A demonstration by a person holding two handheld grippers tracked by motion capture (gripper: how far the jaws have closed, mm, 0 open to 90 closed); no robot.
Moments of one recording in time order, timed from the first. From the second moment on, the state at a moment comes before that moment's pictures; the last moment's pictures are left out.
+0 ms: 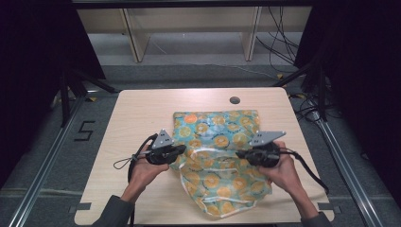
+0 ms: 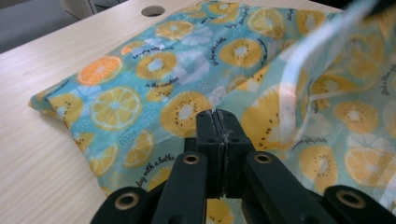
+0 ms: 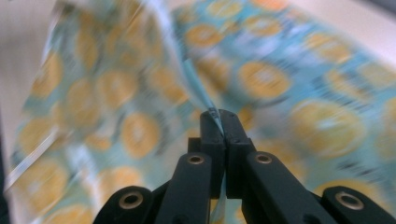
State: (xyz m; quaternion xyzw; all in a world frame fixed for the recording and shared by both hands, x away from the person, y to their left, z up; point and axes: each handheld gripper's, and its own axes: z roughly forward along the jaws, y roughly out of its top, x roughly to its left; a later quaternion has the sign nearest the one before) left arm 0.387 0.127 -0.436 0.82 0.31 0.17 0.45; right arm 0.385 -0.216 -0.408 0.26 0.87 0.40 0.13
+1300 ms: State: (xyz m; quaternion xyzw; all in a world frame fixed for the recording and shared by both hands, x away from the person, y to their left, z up) left arm 0.401 0.084 -0.475 0.88 0.30 0.17 0.33; right arm 0.478 -0.212 -0.441 0.37 0.86 0.35 0.08
